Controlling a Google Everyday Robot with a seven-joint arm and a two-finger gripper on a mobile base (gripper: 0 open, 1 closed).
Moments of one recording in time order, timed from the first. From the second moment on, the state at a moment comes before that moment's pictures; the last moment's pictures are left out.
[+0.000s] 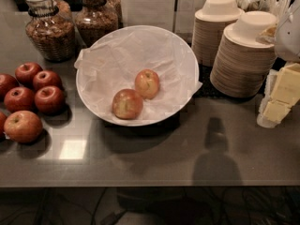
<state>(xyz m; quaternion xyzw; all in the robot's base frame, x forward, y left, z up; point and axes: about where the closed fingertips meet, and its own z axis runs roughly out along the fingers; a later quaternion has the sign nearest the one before) 0.438 -0.217 0.976 -0.60 0.78 -0.03 0.16</state>
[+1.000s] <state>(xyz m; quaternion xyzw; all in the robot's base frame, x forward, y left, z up) 0.450 -0.138 0.969 -0.68 0.71 -0.01 0.18</state>
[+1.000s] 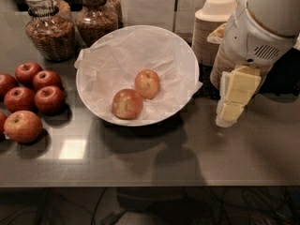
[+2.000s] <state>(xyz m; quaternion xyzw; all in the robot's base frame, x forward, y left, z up) 0.467 -0.105 0.956 -0.70 0.69 0.00 0.19</state>
